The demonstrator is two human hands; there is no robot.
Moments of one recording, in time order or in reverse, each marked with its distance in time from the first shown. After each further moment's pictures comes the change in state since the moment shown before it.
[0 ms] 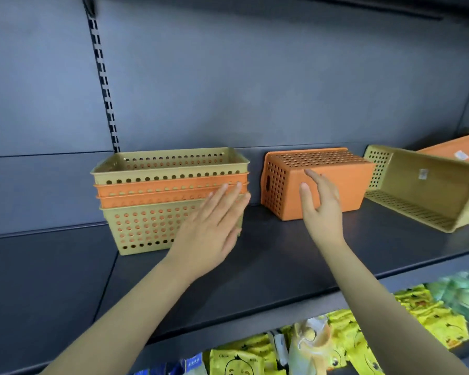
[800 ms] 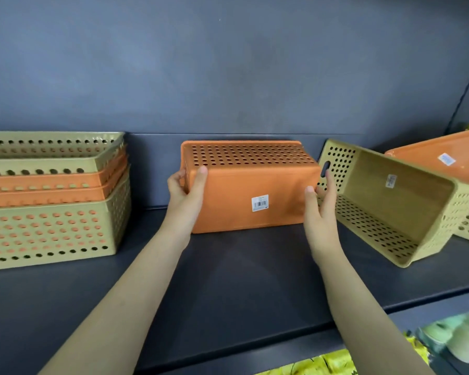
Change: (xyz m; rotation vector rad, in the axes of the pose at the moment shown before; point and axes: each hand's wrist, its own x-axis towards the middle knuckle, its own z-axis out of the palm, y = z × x) left_hand 0.204 0.125 0.118 -1.271 0.110 -1.272; right_hand 0.097 0.179 -0.103 0.284 -0.100 0.339
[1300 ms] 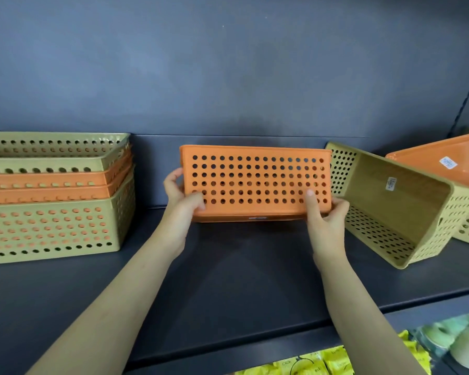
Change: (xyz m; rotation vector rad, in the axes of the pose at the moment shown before) left_hand -0.021 0.000 -0.015 -0.158 -0.098 0.105; right_hand -0.010 -0.008 -0.011 0.122 0.054 0.184
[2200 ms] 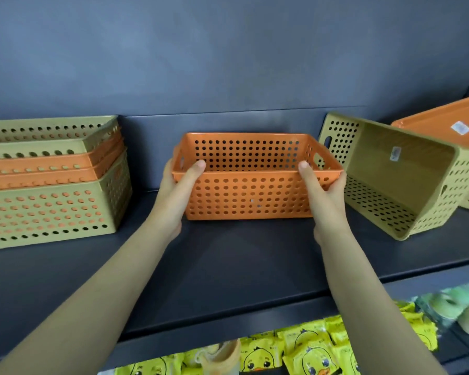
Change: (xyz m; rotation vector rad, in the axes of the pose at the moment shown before) left_hand -0.008 -0.007 0.006 0.053 0.008 -0.012; right_hand 0.001 -0.007 -0.007 0.177 -0.079 0.085
